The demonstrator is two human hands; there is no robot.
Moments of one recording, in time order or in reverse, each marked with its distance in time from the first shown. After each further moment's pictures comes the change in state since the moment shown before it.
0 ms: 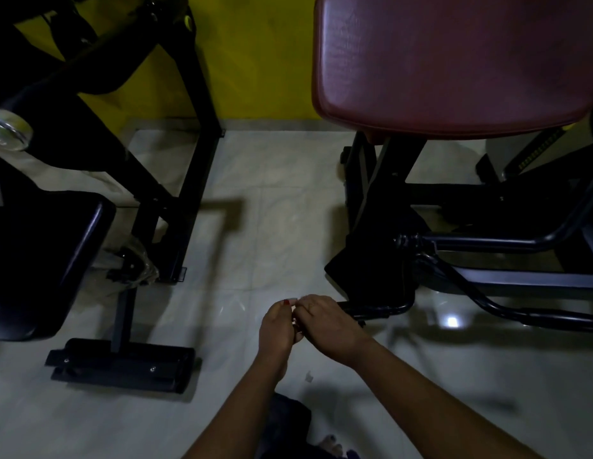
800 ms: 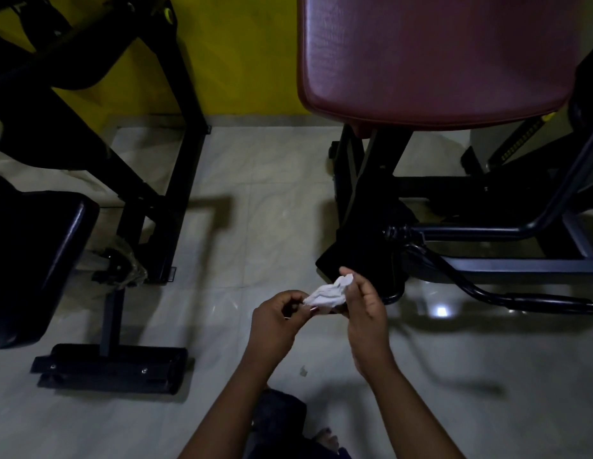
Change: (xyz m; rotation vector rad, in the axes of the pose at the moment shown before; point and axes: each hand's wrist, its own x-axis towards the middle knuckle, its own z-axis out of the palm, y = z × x) left_hand -0.025 0.016 -0.010 0.396 -0.177 0.538; right_hand -0.028 -0.030 -0.058 1.324 0.669 0.949
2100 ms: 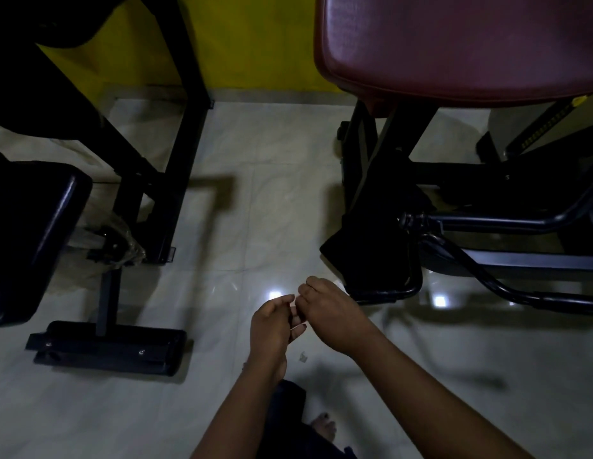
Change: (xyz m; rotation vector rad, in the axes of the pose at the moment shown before) left_hand 0.007 -0.035 0.014 -0.576 0.245 -0.604; right_hand 0.045 0.048 0.025 -1.643 -0.771 -0.710
